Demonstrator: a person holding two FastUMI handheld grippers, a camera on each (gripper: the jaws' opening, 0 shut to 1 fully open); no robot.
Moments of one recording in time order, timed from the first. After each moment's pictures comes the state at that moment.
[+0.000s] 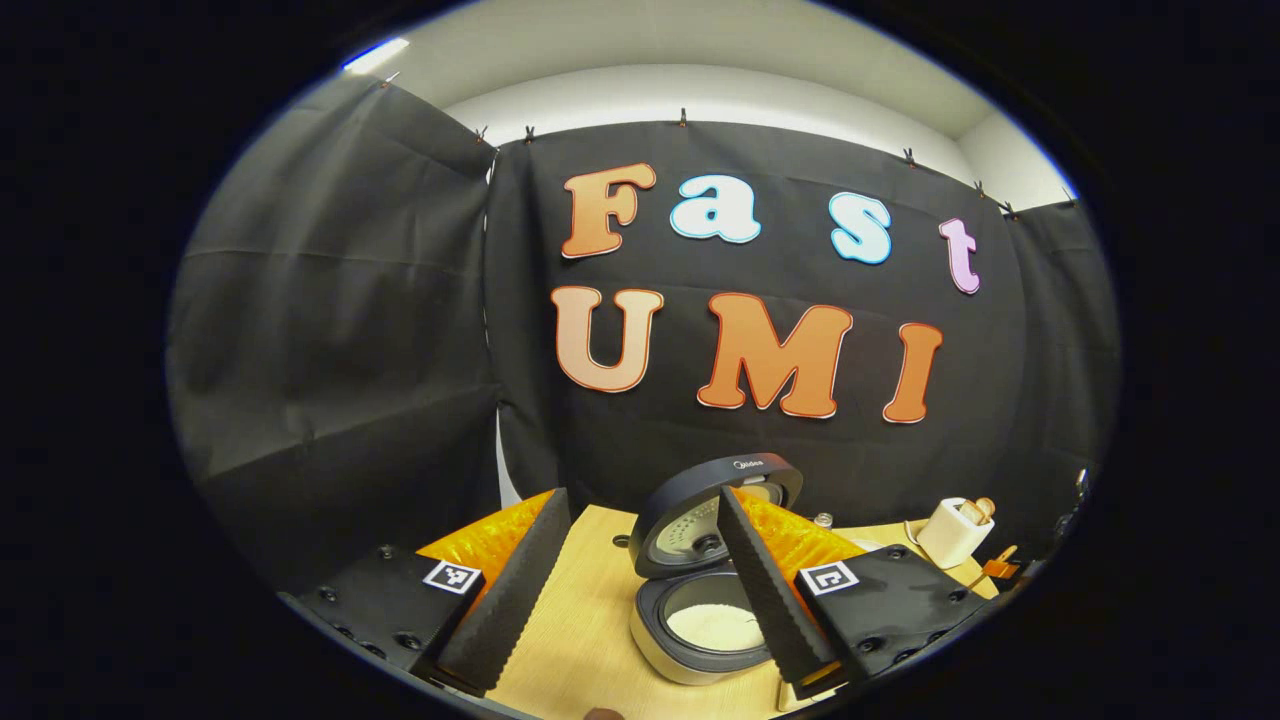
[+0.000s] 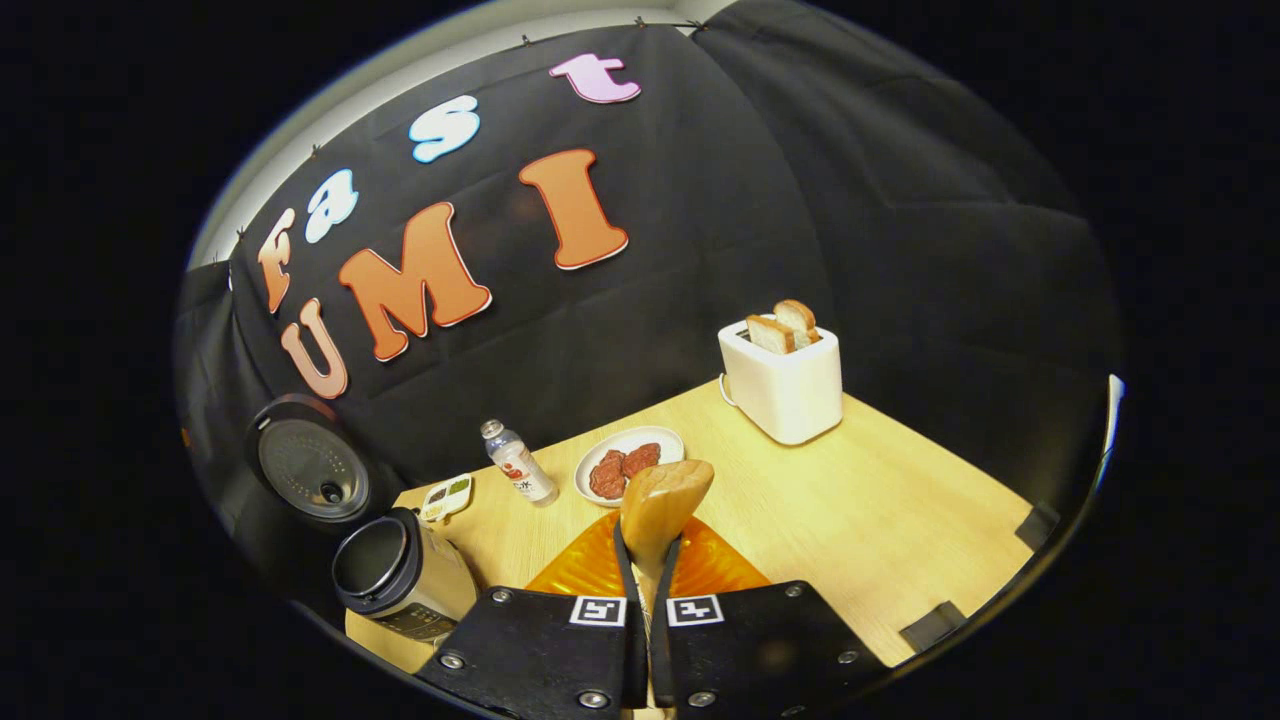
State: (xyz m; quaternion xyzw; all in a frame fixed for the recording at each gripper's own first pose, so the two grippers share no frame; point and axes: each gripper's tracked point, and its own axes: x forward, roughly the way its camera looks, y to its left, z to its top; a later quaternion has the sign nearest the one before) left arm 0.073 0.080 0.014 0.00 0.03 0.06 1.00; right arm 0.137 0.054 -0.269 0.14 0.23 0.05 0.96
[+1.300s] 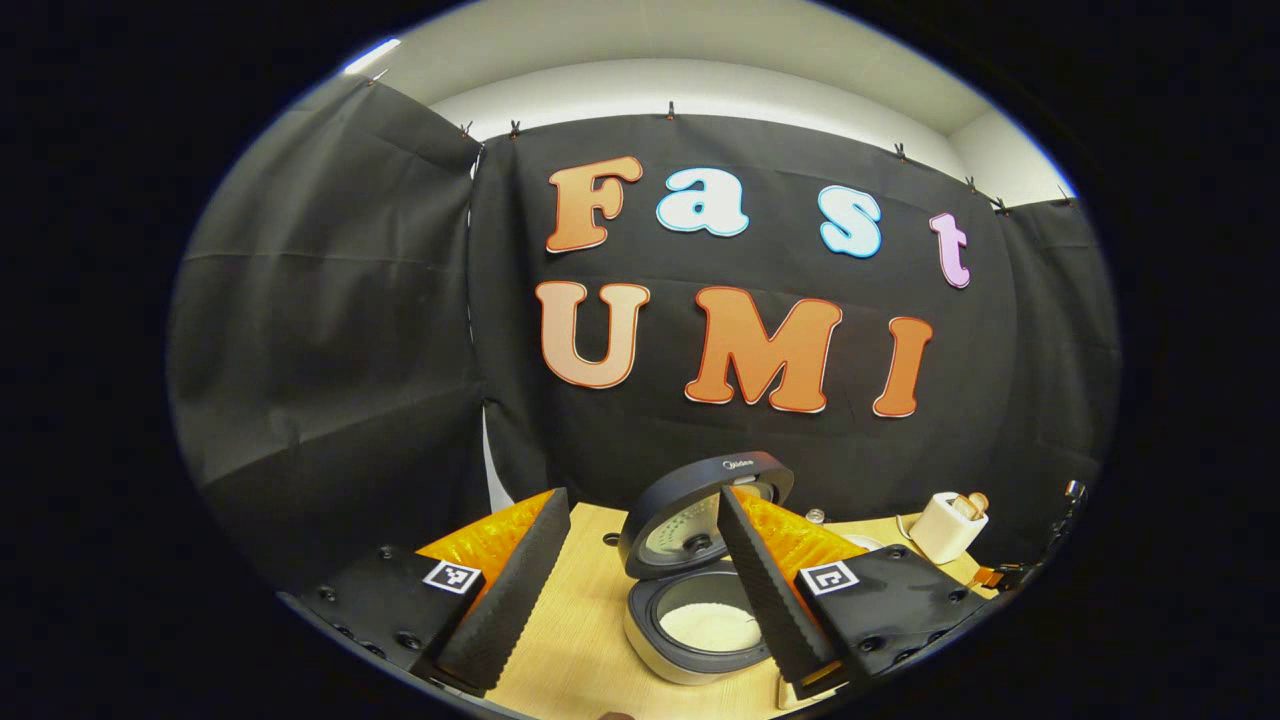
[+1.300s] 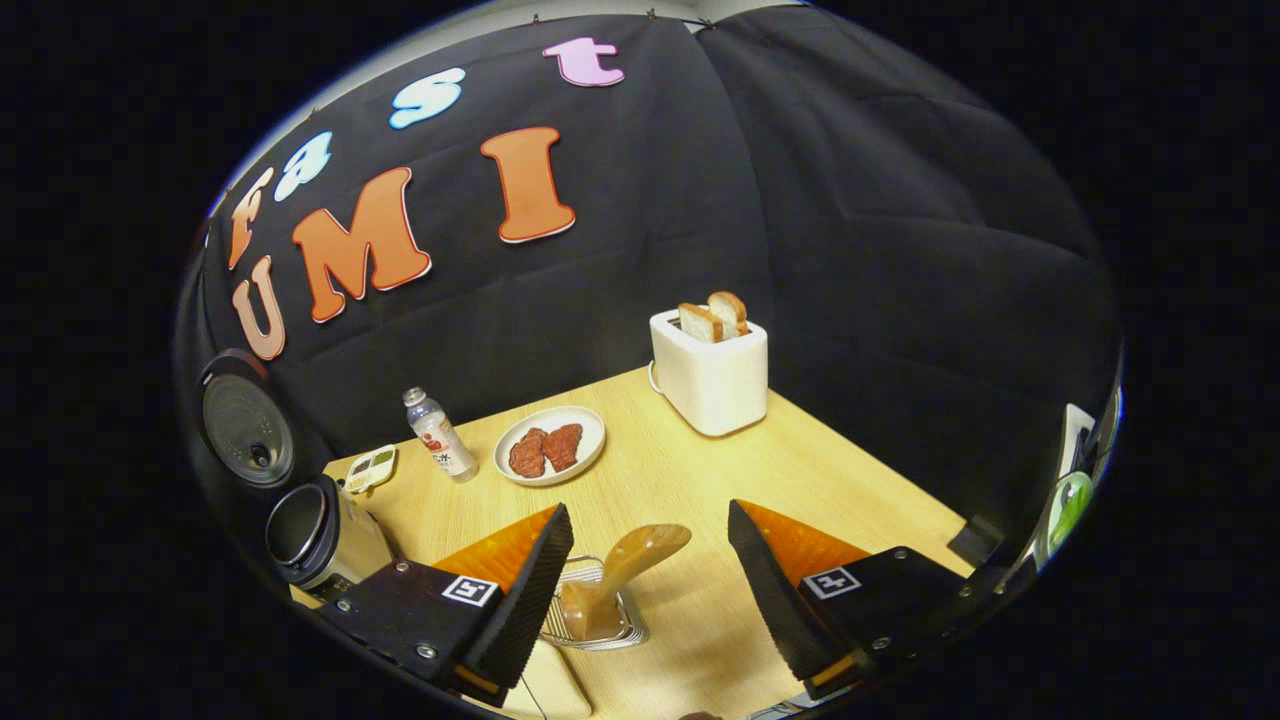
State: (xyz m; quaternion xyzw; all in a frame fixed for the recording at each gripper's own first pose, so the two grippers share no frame) left arm 0.092 0.066 0.026 0.00 0.03 0.04 1.00; right arm 0.123 0.001 -0.246 0.05 0.25 -0.03 0.97
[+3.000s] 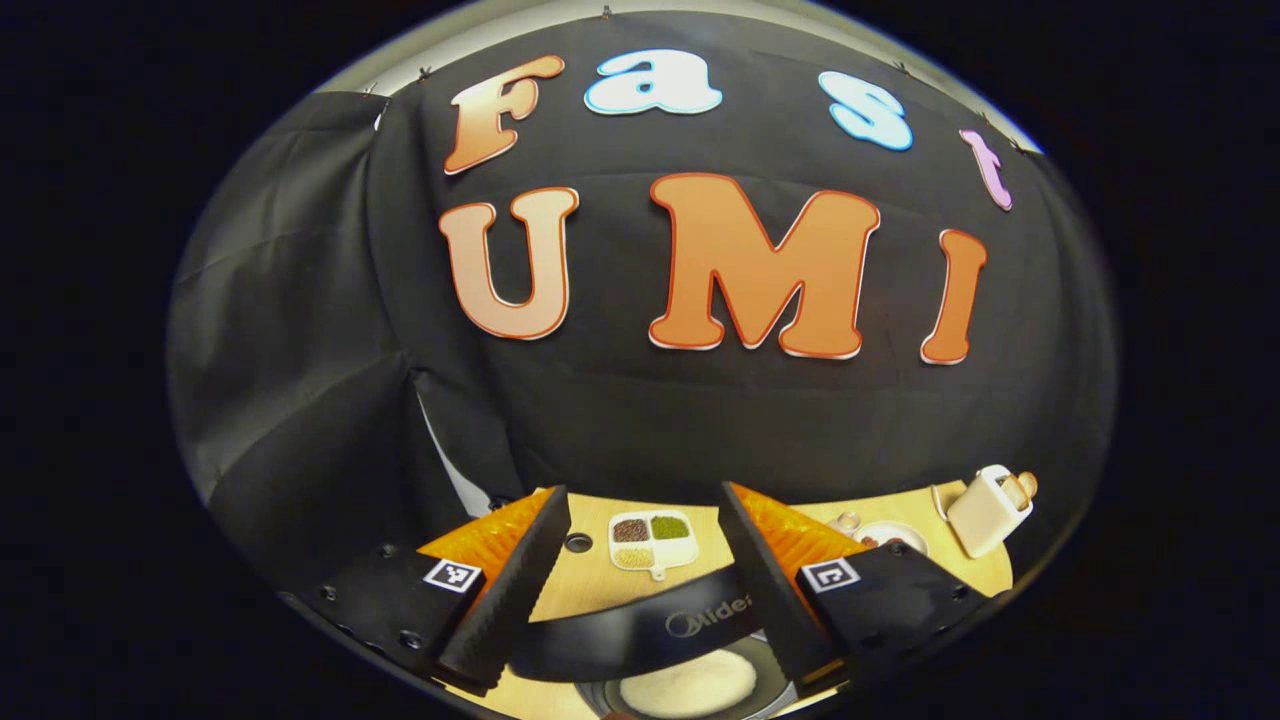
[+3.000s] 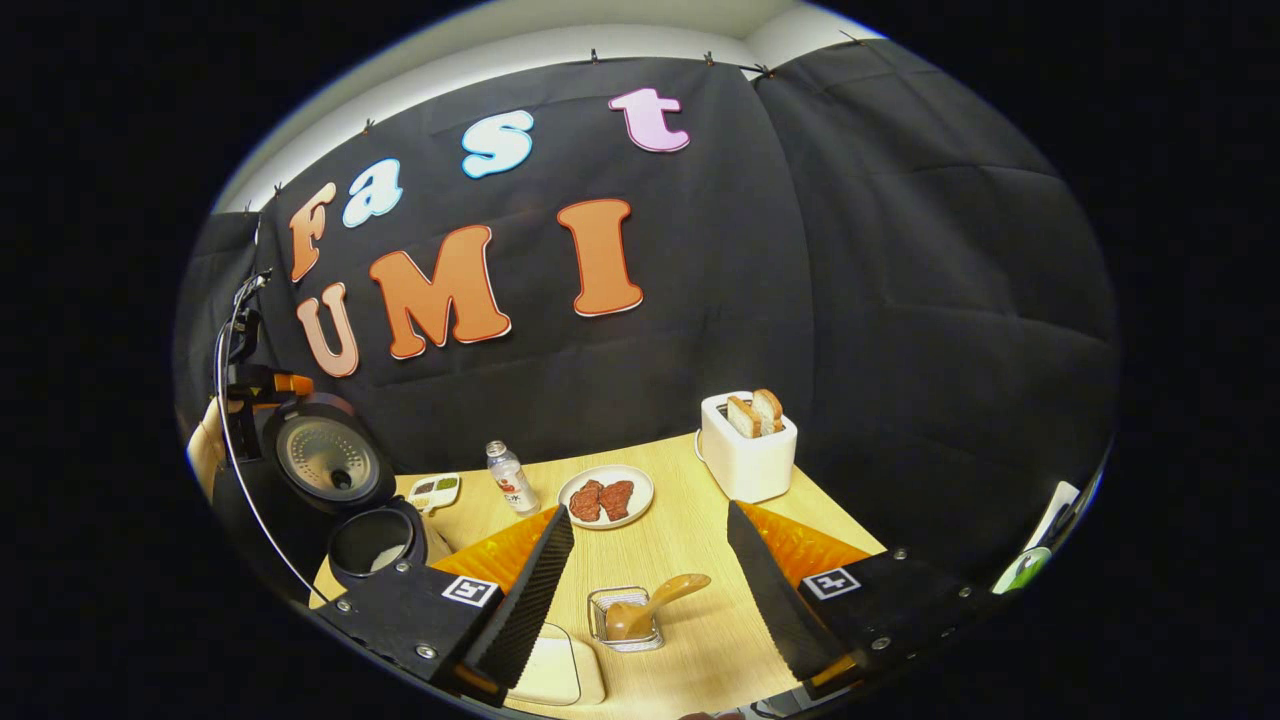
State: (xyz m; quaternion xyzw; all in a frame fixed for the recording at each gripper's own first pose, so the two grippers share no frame) left arm 0.322 0.004 -0.039 0.04 0.17 0.03 0.98; right arm 0.092 0.017 -0.126 0.03 0.19 0.04 0.98
